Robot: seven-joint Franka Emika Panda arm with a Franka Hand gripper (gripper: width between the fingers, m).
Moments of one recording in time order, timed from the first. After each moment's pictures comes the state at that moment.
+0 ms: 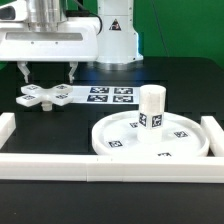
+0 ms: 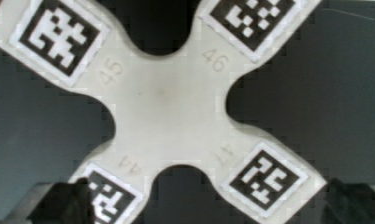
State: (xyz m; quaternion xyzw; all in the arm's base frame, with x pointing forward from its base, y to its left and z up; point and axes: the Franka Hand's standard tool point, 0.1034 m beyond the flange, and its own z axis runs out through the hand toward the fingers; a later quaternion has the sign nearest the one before) arm 0.423 -0.152 0.061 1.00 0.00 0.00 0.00
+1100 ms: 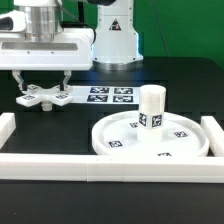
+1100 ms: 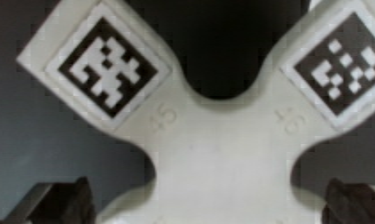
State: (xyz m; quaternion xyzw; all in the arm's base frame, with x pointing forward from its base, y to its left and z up) arm 0.409 -0.167 0.038 1.00 0.05 0.00 0.02
